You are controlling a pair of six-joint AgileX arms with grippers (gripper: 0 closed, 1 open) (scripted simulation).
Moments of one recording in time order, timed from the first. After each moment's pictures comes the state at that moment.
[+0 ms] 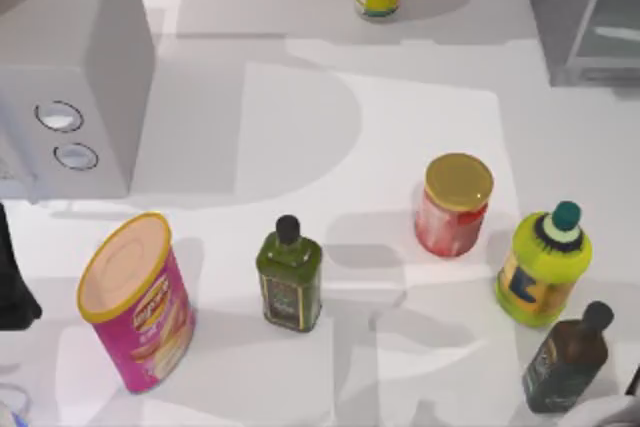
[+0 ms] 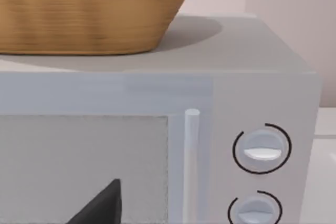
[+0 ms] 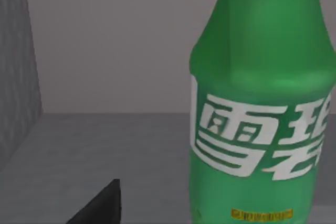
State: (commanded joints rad) left arm 0.00 0.00 0.00 0.00 0.00 0.00; right arm -0.26 2.16 1.01 1.15 -0.22 0.01
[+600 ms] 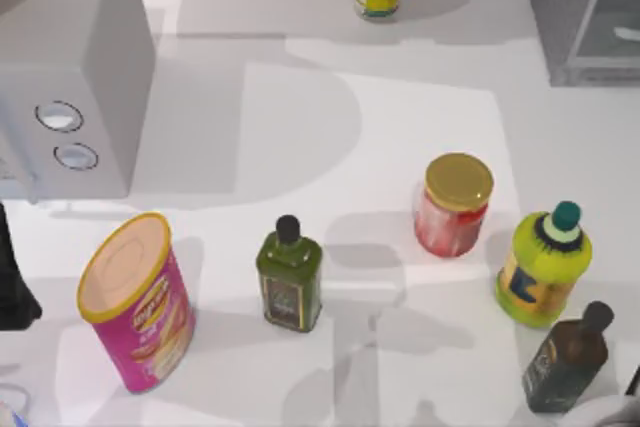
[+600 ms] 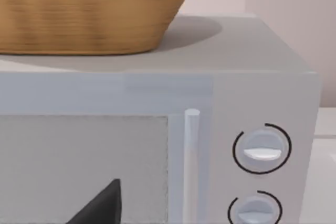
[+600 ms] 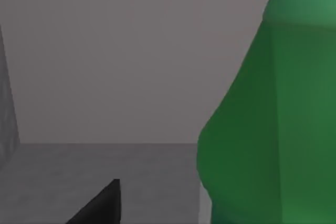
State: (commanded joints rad) left arm 0.00 0.00 0.00 0.00 0.00 0.00; right arm -0.23 2.30 1.29 1.01 -0.19 0.01
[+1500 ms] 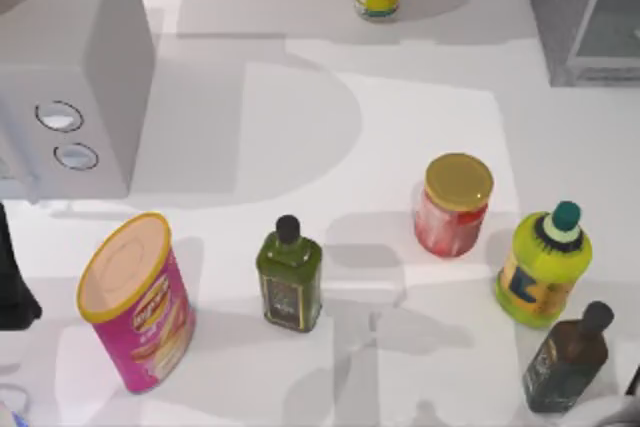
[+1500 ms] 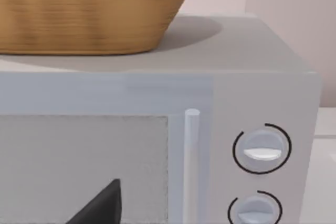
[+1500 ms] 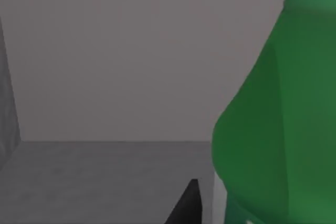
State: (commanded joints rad) left arm 0.00 0.00 0.00 0.00 0.00 0.00; right arm -0.23 2.30 1.29 1.01 -0.19 0.01
